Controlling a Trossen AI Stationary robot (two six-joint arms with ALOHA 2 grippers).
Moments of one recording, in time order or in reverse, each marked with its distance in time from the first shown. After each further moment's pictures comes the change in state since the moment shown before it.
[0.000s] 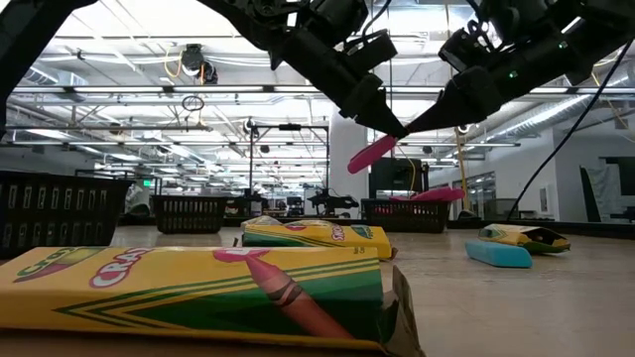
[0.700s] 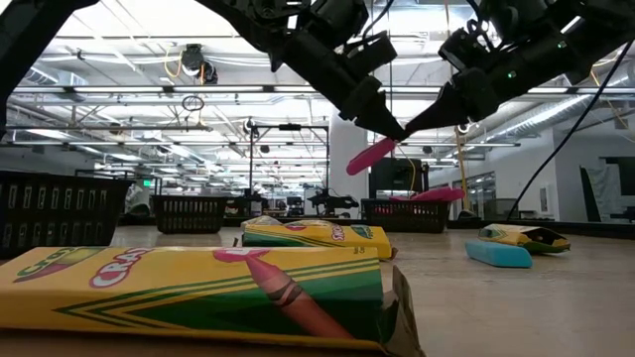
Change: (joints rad) left arm 0.000 0.002 -0.002 0.005 0.013 0.001; right arm -0.002 0.004 0.001 0.000 0.016 -0.030
